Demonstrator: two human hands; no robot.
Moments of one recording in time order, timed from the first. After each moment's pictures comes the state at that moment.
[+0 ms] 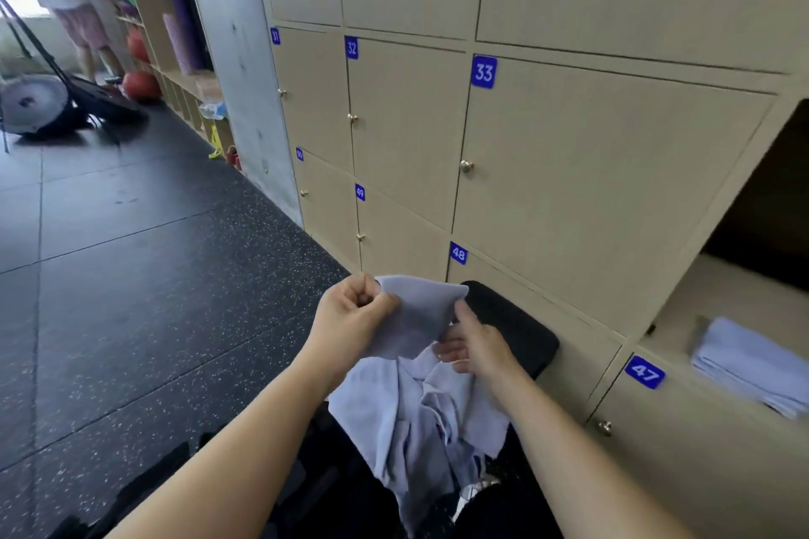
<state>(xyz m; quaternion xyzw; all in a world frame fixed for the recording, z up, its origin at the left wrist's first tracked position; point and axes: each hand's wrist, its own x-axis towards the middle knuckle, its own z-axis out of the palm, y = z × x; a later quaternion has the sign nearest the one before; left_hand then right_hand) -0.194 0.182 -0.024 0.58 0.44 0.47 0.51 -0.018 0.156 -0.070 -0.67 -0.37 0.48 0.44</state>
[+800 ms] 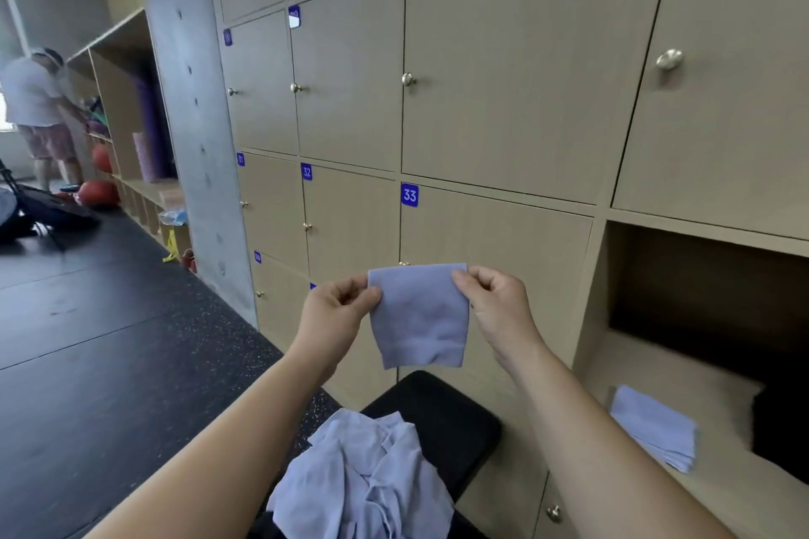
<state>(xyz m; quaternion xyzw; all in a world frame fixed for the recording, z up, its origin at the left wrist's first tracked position) -0.141 0.169 0.096 0.64 0.35 0.51 0.46 0.050 0.112 0.103 -0.52 -0.51 0.23 0.65</state>
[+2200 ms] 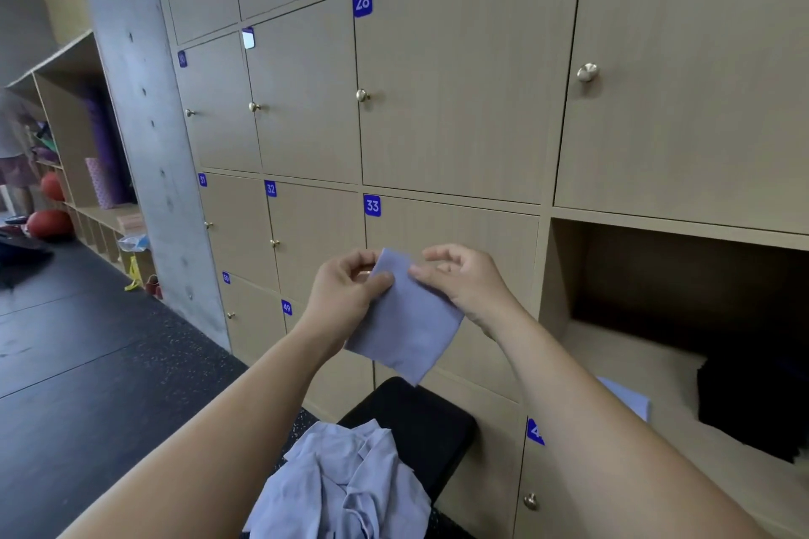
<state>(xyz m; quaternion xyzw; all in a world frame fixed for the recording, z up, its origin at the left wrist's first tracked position) -0.098 0.142 0.138 0.69 0.31 0.48 0.45 0.066 0.084 0.146 -0.58 -0.51 0.25 0.58</state>
